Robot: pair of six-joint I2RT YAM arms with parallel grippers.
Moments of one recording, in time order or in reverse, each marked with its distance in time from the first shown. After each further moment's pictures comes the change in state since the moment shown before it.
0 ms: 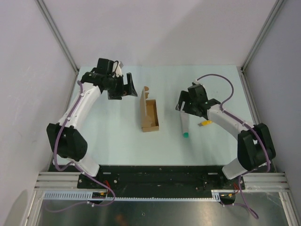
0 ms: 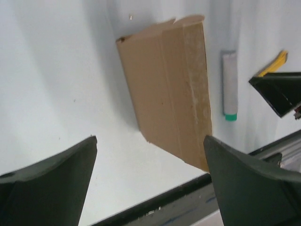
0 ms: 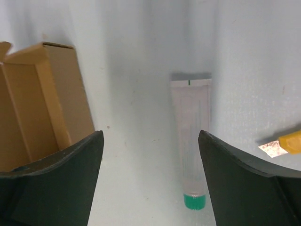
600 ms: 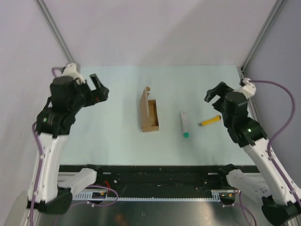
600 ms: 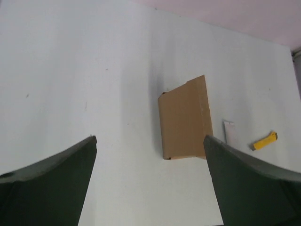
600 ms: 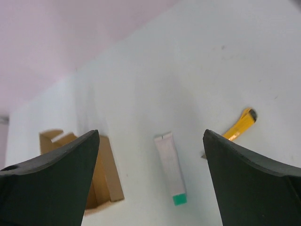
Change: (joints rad) left arm 0.040 -0.565 -0.082 0.004 -0.313 -0.035; right arm -0.012 -0.623 0.003 -0.180 0.401 0.056
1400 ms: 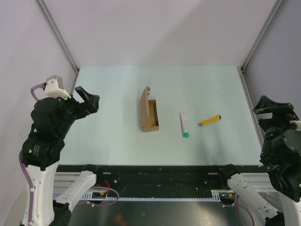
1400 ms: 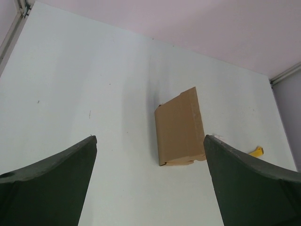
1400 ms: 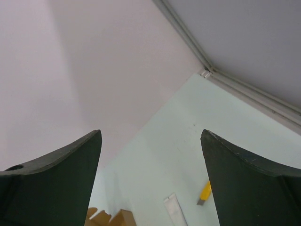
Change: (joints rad) left arm 0.000 -0.286 -0.080 -0.008 -0.107 -0.045; right arm -0.007 -0.414 0.206 -0.208 0.405 -0.001
